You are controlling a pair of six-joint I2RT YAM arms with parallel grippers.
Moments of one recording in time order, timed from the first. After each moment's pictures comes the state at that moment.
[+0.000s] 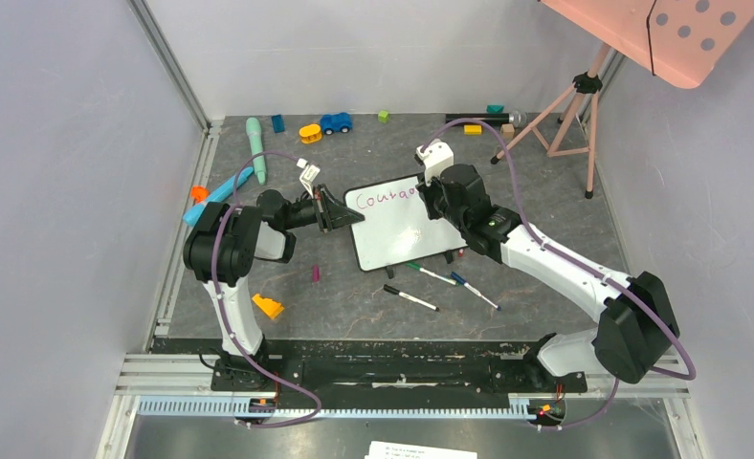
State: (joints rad) left arm -0.16 1.97 0.69 1.47 1.18 -0.85; right arm 0.66 1.38 1.02 -0.06 0.21 -0.03
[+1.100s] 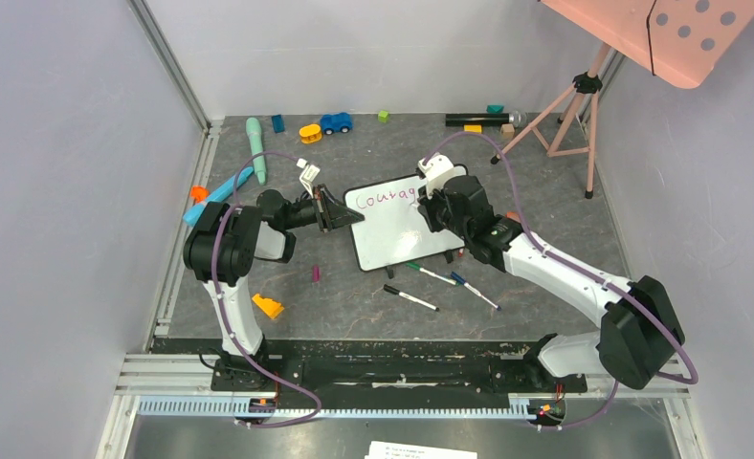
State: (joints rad) left arm -0.16 1.97 0.69 1.47 1.18 -0.85; right arm 0.66 1.34 0.92 -0.04 0.12 -0.01
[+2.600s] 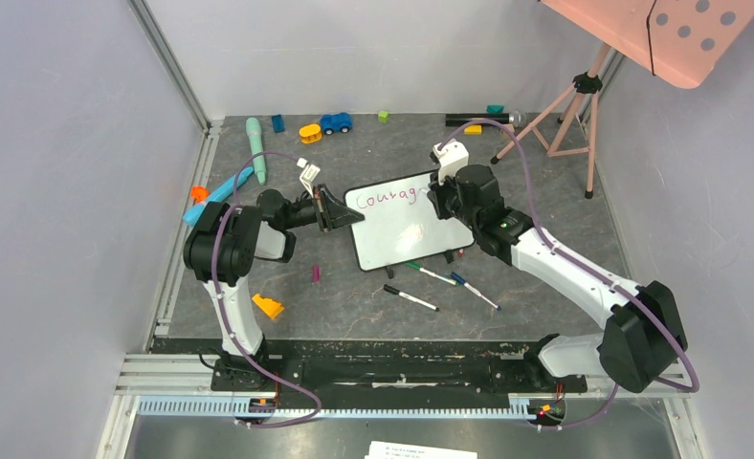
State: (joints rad) left arm -0.16 1.97 0.70 1.47 1.18 -0.85; right arm 0.59 1.32 0.96 -0.04 0.13 0.02
